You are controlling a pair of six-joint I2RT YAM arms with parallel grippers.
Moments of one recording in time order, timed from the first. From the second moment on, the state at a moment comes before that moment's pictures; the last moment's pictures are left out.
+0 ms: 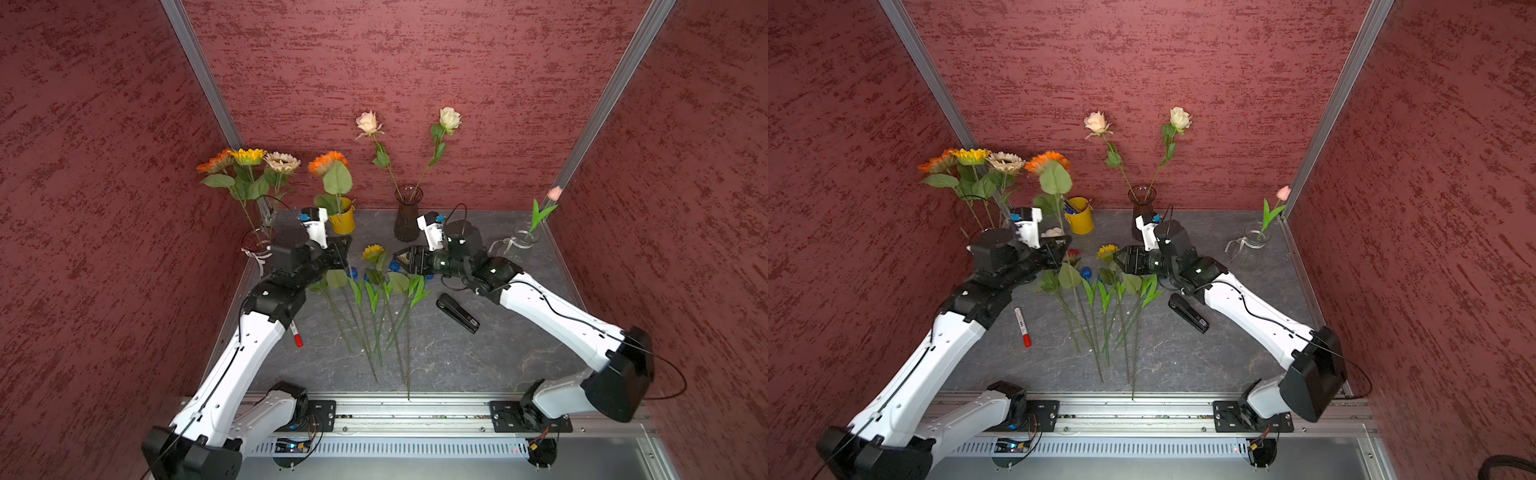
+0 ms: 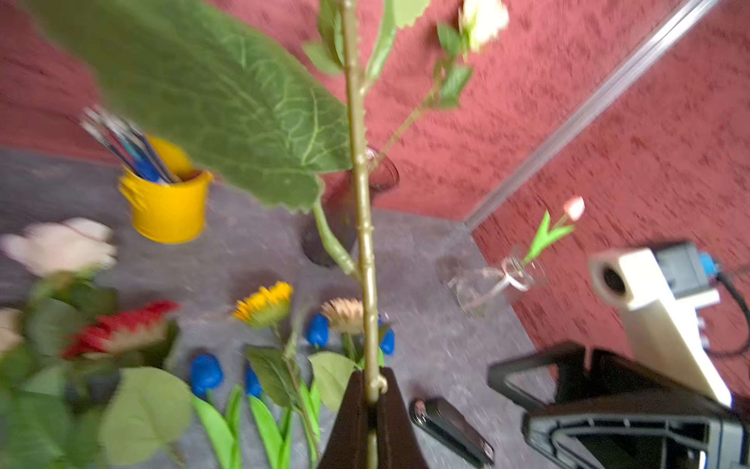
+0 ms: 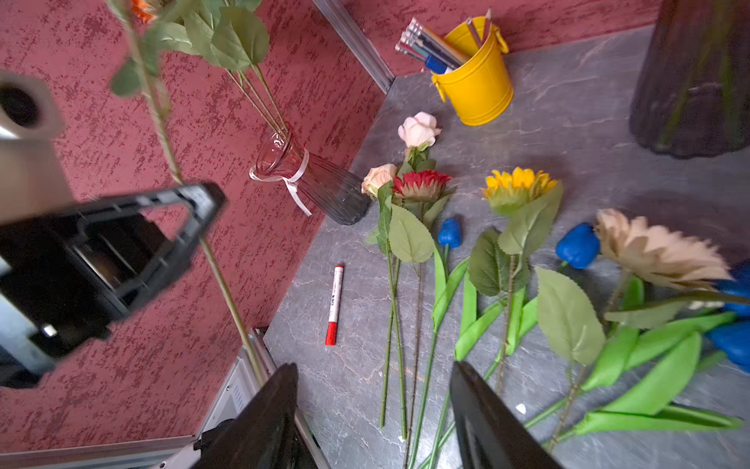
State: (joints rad) left arm -0.20 1.00 1.13 -0.37 0.17 -0.40; right arm 0.69 1.41 1.28 -0.30 -0.29 0.62
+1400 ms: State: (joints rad) left arm 0.30 1.47 1.24 0.56 -0.13 0.18; right arm 0.57 1.65 1.35 -0.43 -0.38 0.63
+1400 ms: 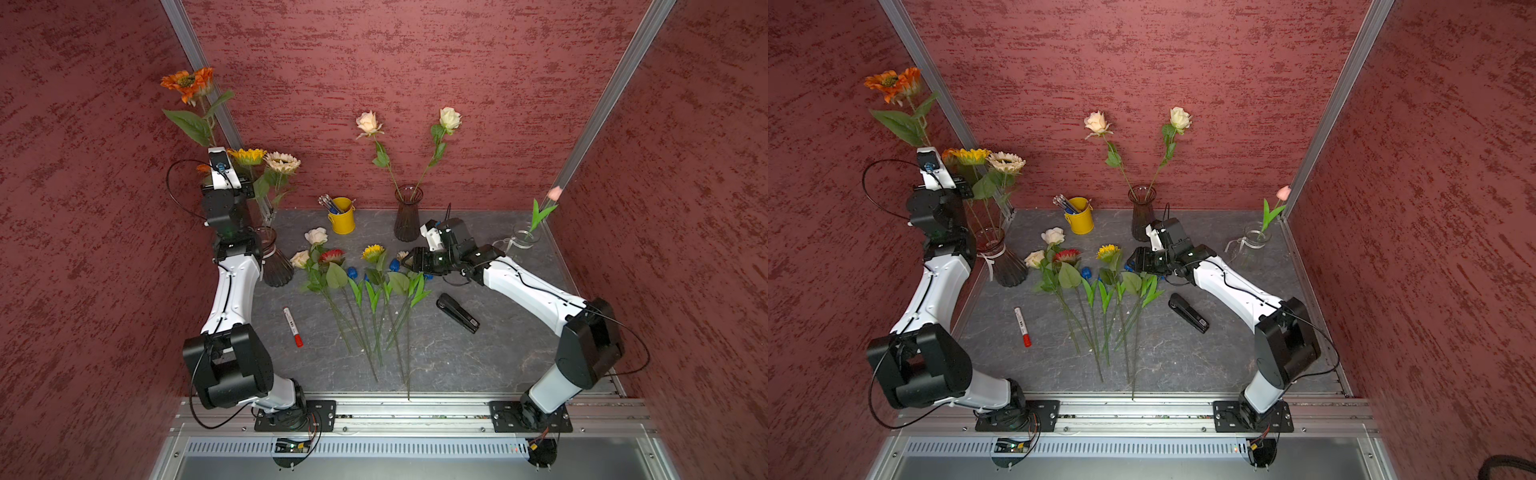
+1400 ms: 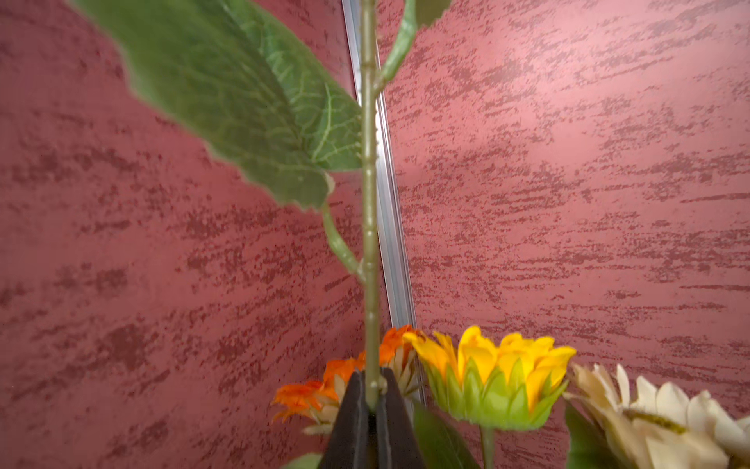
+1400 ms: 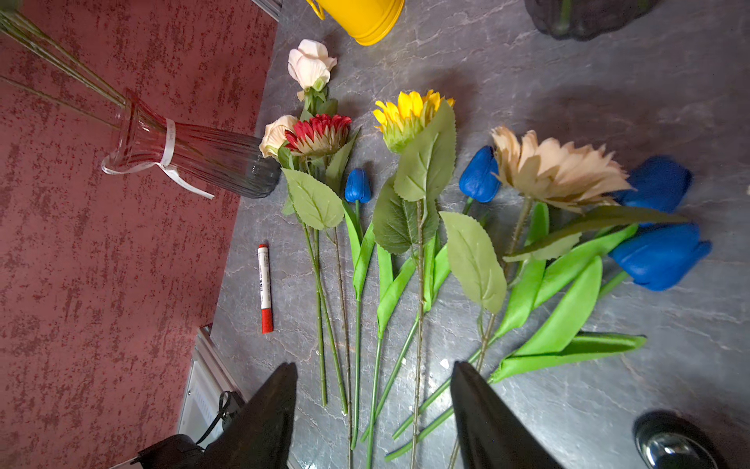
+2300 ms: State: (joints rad) left arm -0.12 0.91 1.07 -0.21 -0.25 -0.19; right arm 0.57 1.43 1.08 -0.36 -0.31 0.56
